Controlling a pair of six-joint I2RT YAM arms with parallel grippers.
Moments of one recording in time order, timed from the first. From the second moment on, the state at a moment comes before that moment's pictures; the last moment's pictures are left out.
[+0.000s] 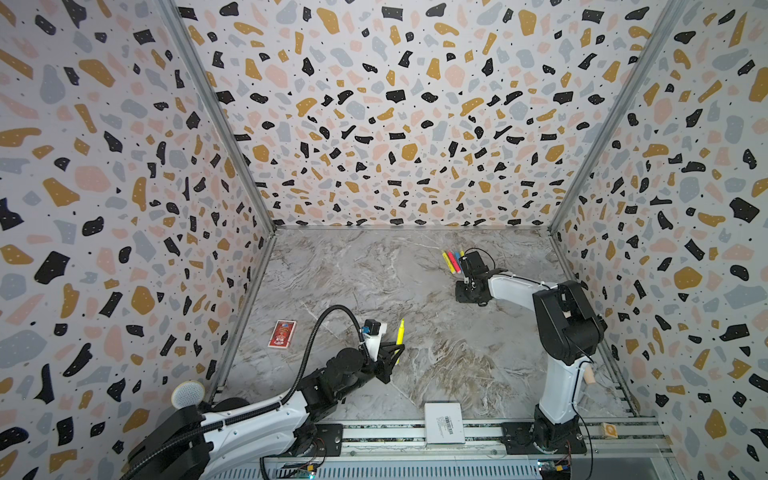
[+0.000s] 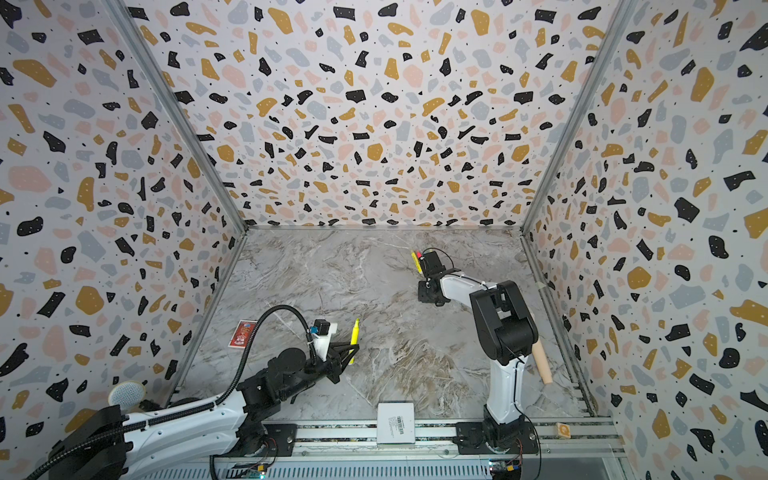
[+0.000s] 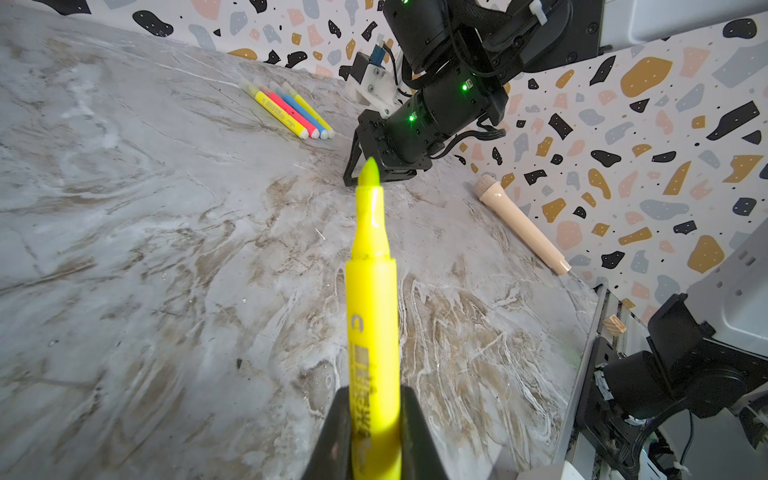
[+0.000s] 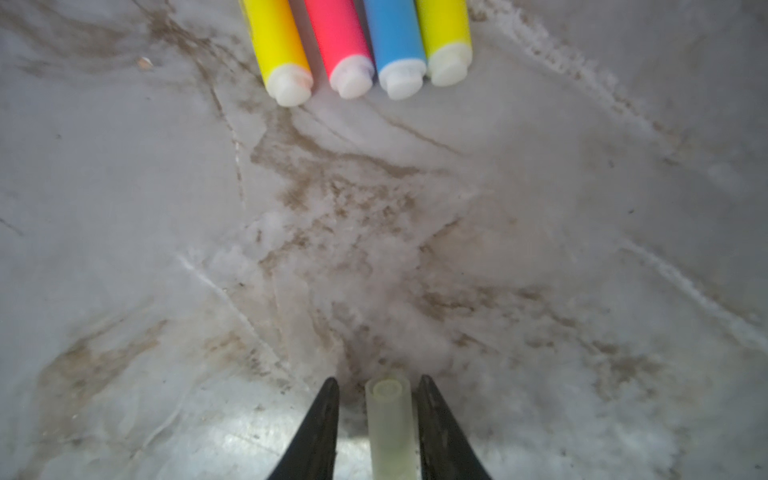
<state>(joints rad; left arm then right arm) -0.94 0.88 0.16 0.45 -0.04 -0.50 0.41 1.94 1.24 -0.41 0.12 0.37</state>
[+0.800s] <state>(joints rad) -0.94 0.85 0.19 0.41 -0.03 -0.49 0.43 1.57 1.01 -0.16 -0.30 0.36</state>
